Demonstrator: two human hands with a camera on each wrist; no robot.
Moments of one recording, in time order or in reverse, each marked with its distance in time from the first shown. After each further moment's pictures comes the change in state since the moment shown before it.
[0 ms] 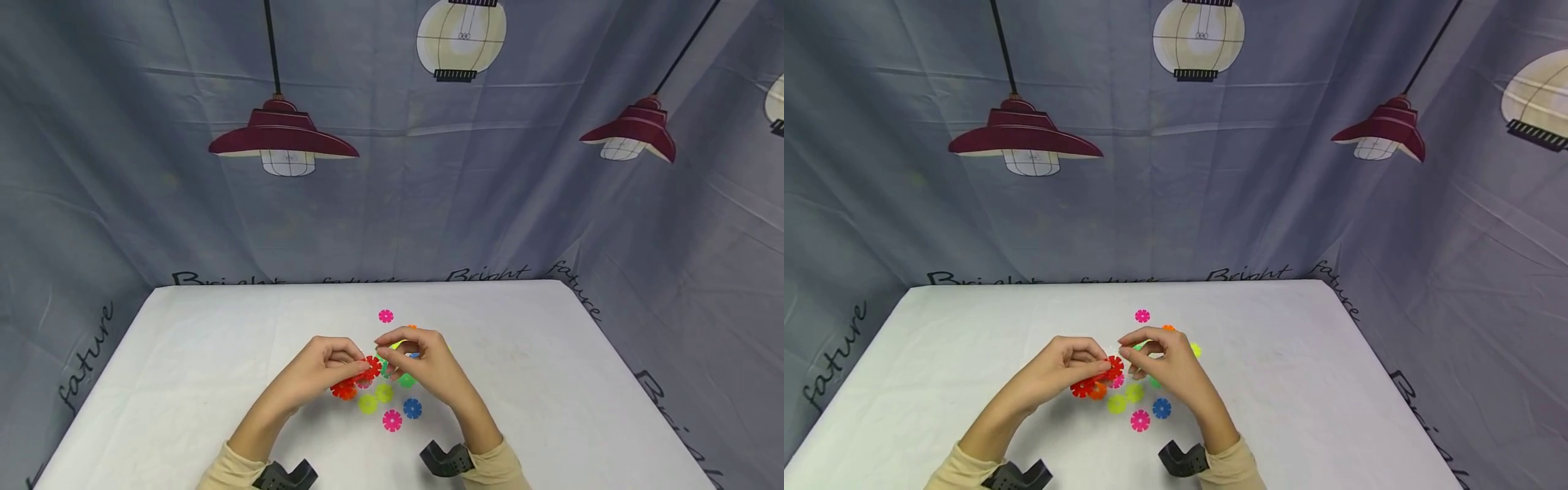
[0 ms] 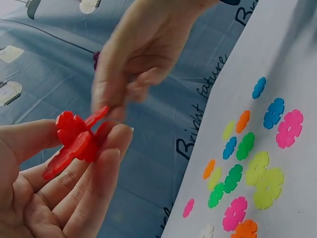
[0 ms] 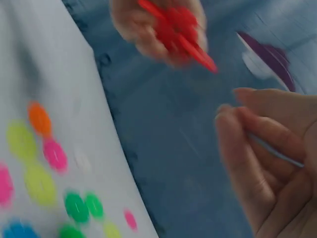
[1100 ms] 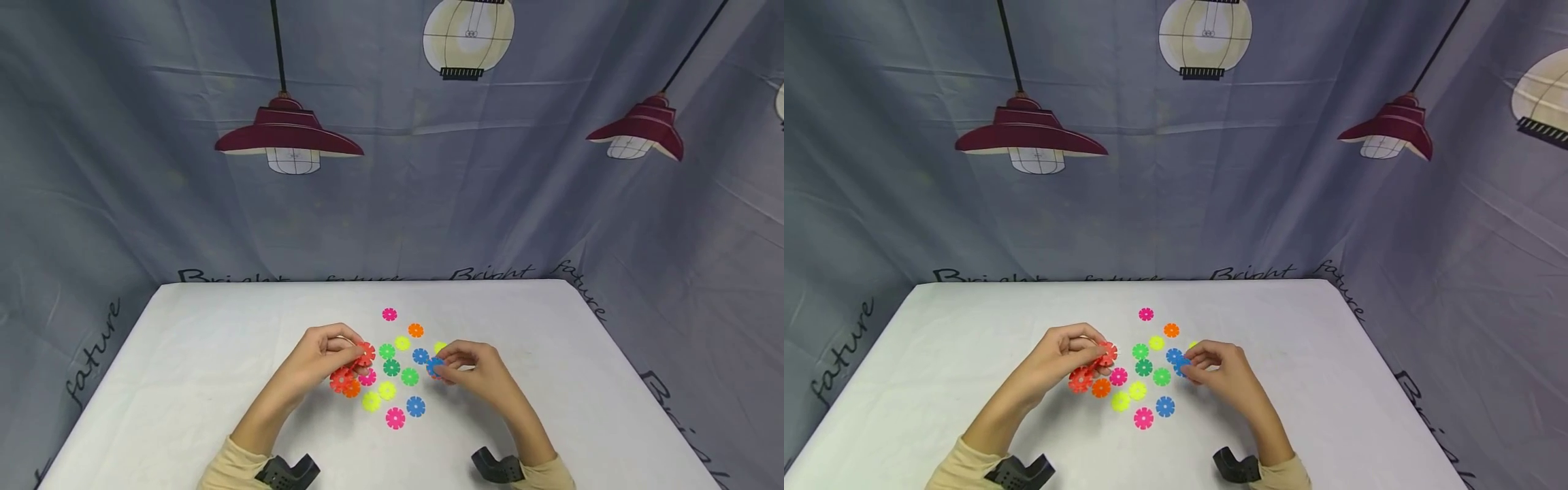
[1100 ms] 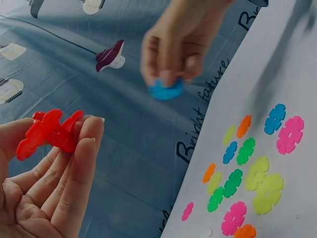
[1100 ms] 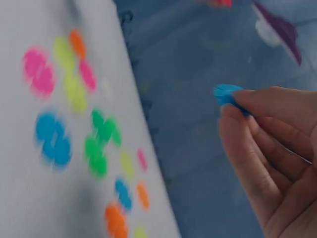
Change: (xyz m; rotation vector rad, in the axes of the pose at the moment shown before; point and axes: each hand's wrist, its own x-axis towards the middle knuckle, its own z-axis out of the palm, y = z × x) left_hand 0.000 0.002 -0.006 -0.120 0.104 -0.038; right_hand -0.039 0.049 -0.052 -0.180 0.098 0.137
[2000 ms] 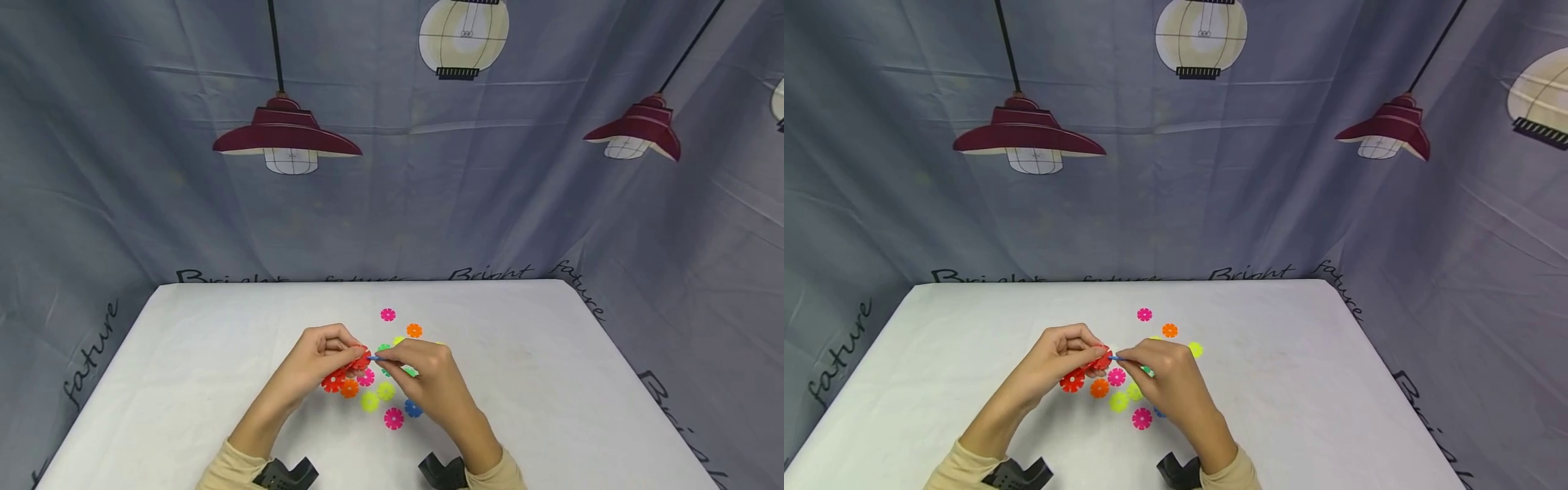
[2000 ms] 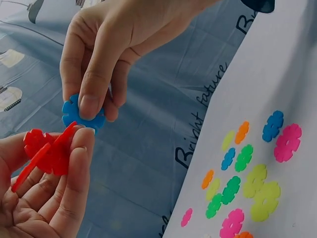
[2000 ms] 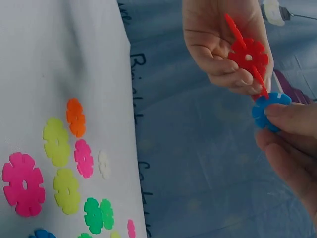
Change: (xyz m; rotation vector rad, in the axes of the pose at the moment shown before) left_hand -0.003 0.000 0.003 -0.036 -0.003 0.086; right_hand 0.011 -0.073 0.059 -0.294 0.230 -0.707
